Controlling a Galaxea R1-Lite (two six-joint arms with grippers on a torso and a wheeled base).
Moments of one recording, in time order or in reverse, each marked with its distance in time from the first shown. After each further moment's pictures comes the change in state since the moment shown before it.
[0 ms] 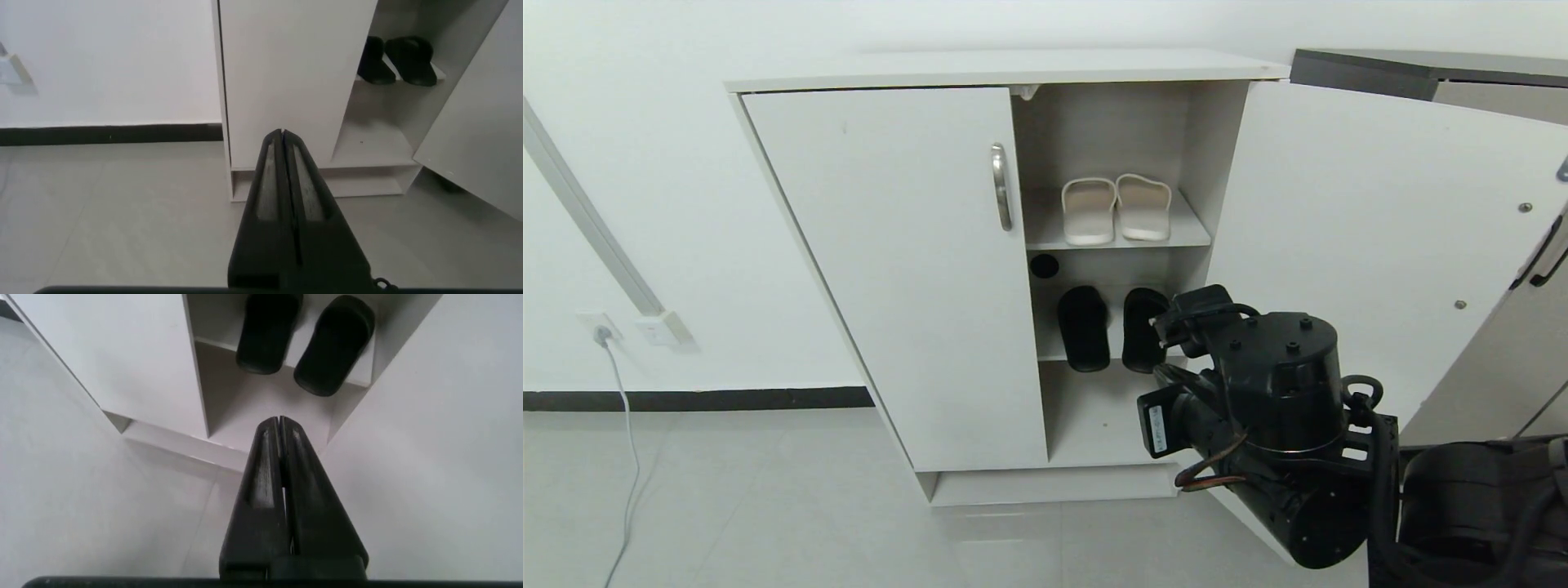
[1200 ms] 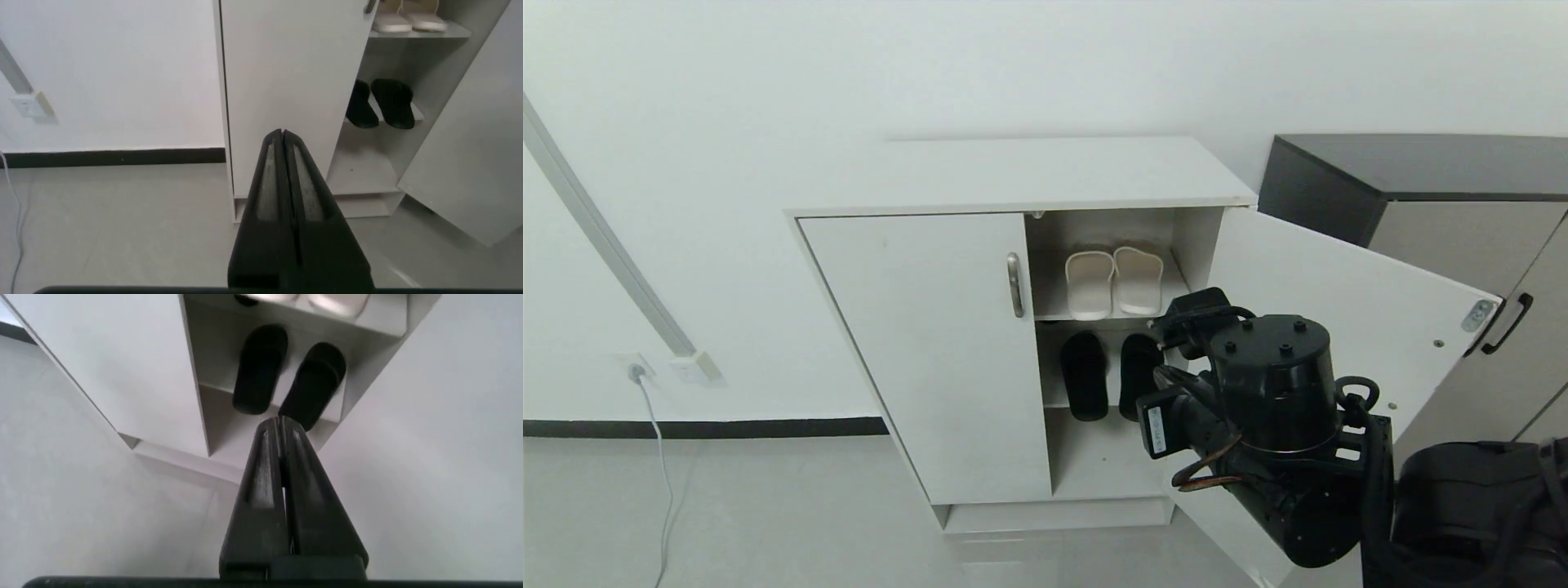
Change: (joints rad) left arm -0.001 0.000 0.000 0.000 0.000 0.000; right arm -0.005 0.009 -0.001 0.000 -0.005 0.000
